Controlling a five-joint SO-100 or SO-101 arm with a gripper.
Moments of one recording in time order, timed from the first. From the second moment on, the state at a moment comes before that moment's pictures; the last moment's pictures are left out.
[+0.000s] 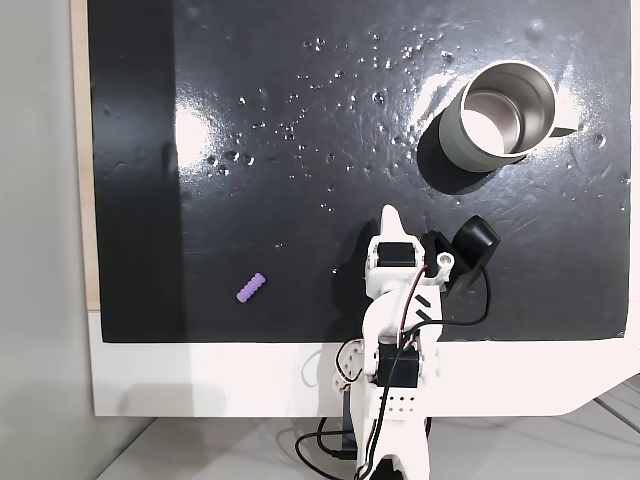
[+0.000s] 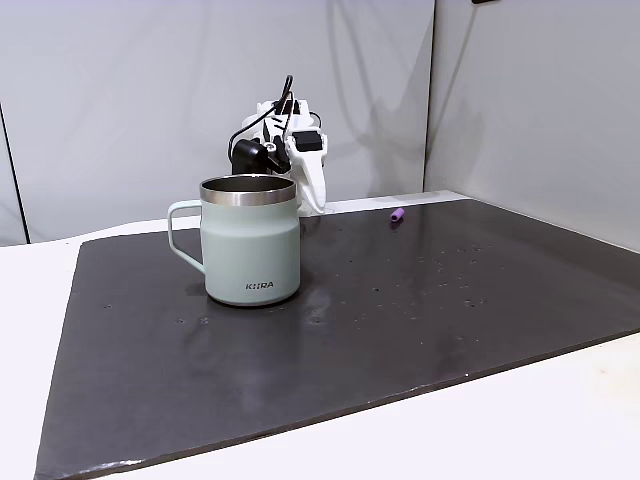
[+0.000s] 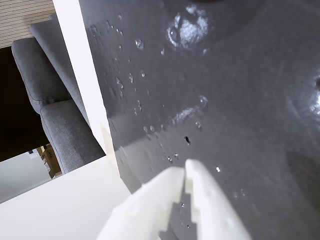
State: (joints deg) arm 1.8 189.3 177.8 46.1 -1.2
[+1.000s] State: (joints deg) arm -8.3 170.0 149.1 65.2 -3.7
